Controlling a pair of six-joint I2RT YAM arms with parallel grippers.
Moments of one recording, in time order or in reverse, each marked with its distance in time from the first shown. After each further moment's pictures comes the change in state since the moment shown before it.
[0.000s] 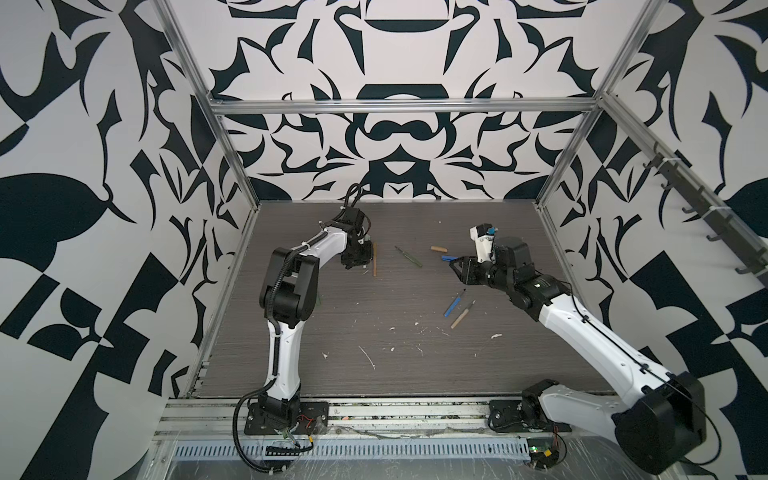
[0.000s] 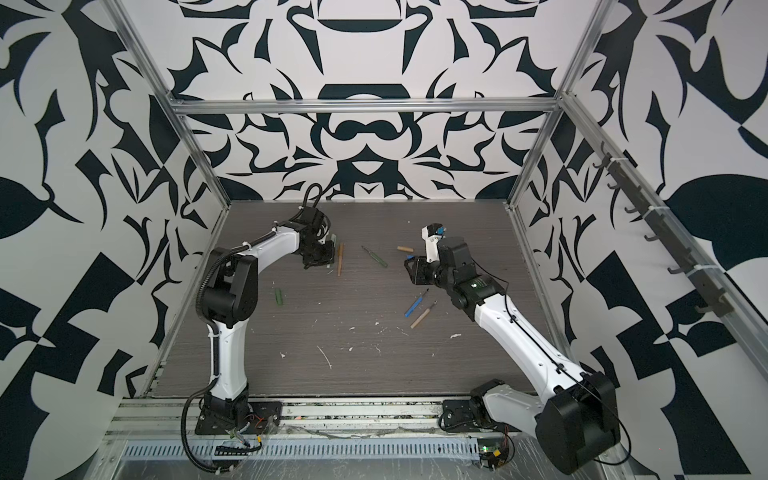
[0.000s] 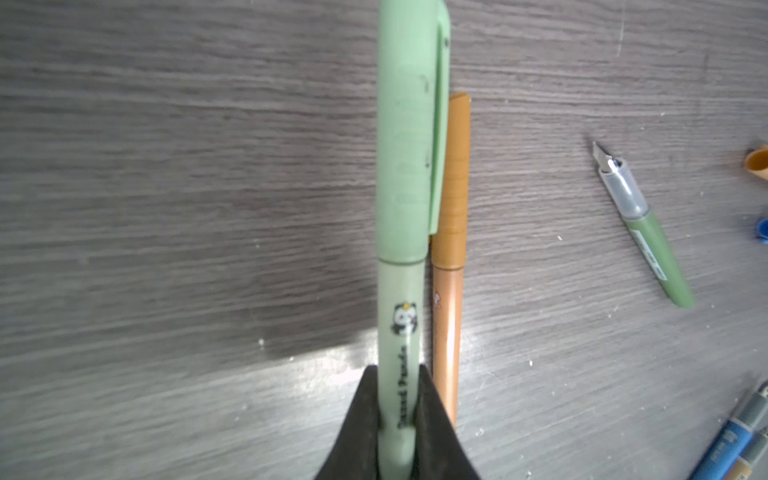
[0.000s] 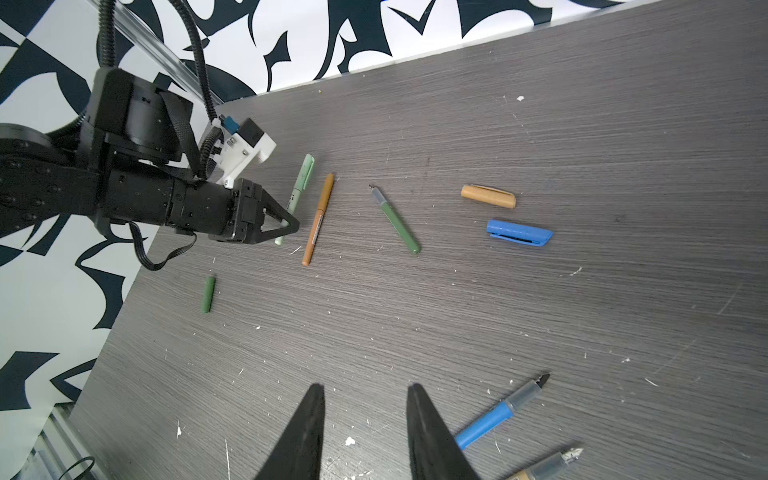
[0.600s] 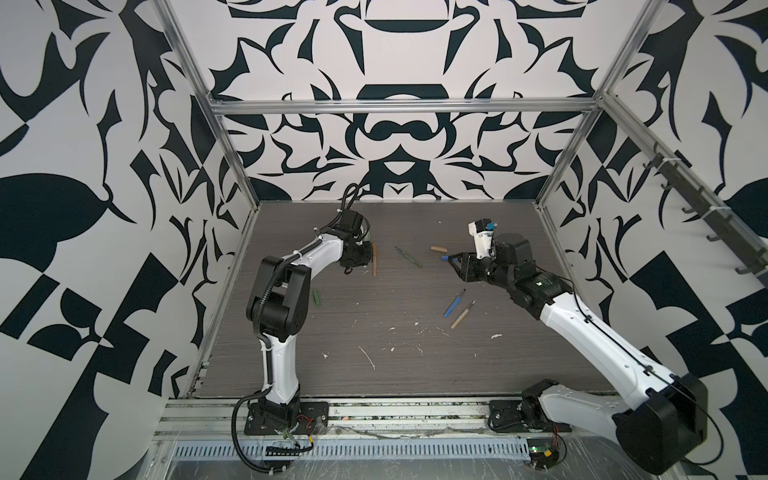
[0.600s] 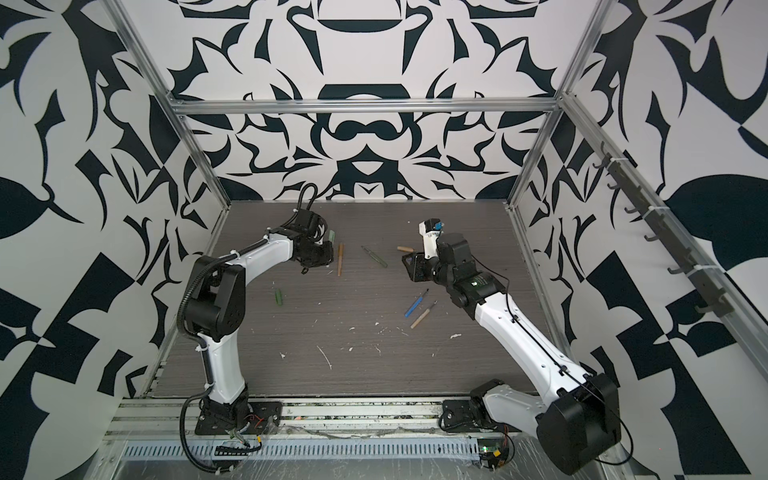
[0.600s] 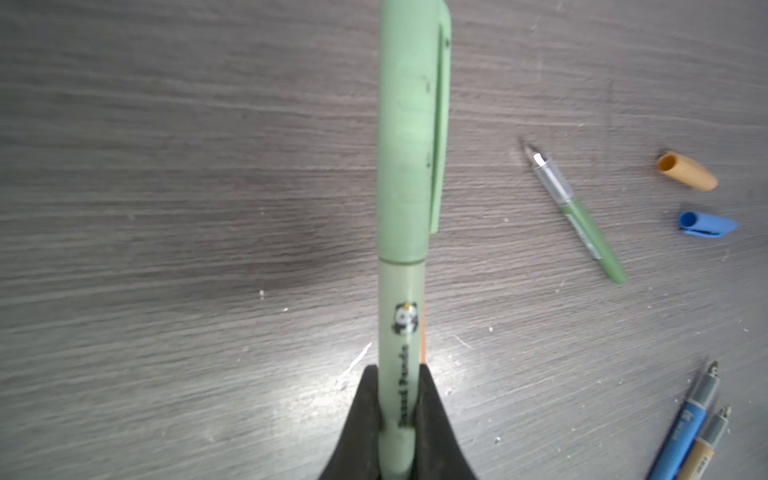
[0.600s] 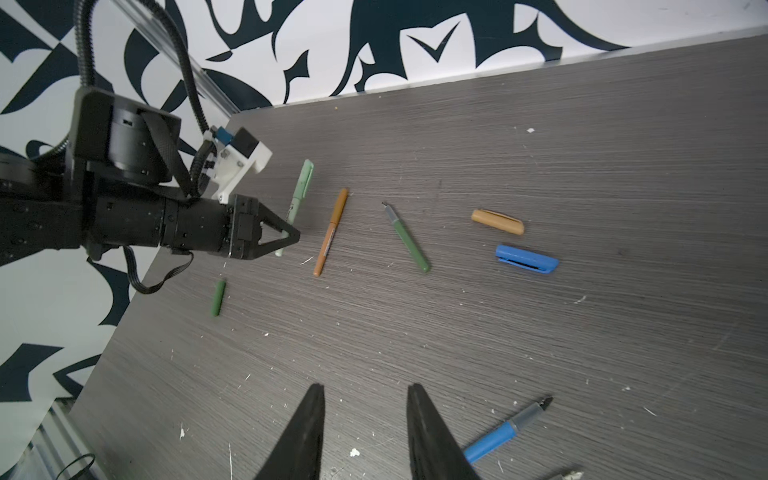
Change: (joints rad) left arm -0.014 -0.134 -0.156 0.123 -0.008 -0.038; right arm 0.013 -0.002 0.042 -0.005 0.007 -0.025
